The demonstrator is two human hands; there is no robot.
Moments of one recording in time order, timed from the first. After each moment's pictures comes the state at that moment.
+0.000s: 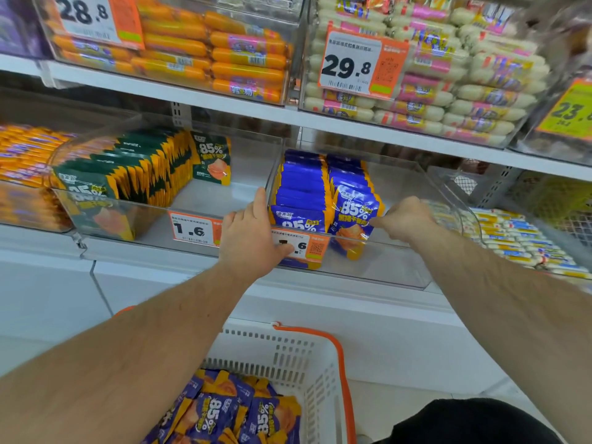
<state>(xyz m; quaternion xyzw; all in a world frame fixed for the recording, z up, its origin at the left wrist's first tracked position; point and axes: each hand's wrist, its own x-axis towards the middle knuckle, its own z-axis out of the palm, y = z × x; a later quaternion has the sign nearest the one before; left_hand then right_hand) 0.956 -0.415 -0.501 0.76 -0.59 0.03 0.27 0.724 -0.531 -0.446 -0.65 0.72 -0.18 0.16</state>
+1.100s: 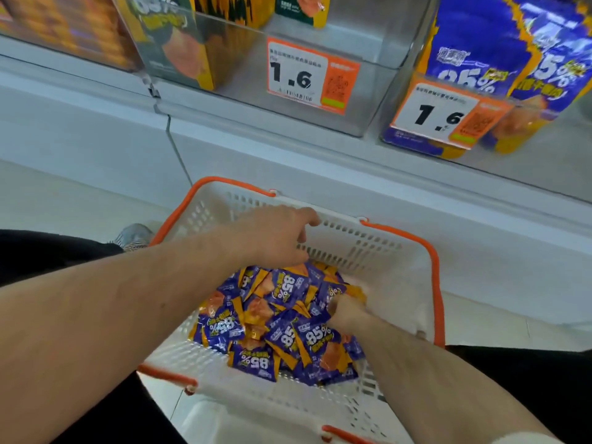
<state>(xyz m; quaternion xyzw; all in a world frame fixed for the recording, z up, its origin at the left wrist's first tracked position) 1.037 -0.309 -0.616 0.67 -0.71 -0.24 0.01 0.832 -0.344 -0.812 -0.73 0.53 0.29 0.31</state>
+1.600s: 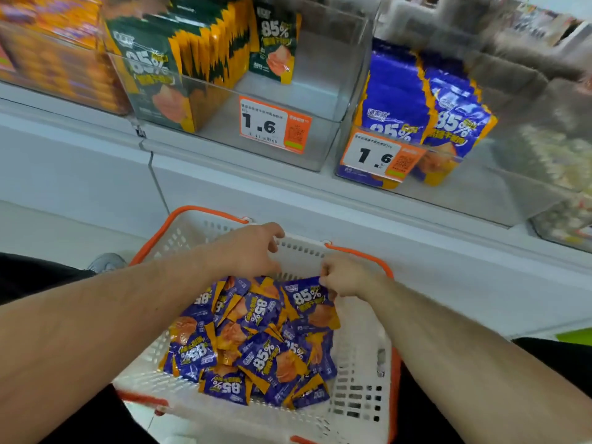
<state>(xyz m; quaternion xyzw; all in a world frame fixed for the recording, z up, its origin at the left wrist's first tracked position) 1.034 -0.309 -0.614 0.70 -0.63 -0.33 0.08 0.832 -0.400 -0.666 -0.77 0.50 0.16 0.36</state>
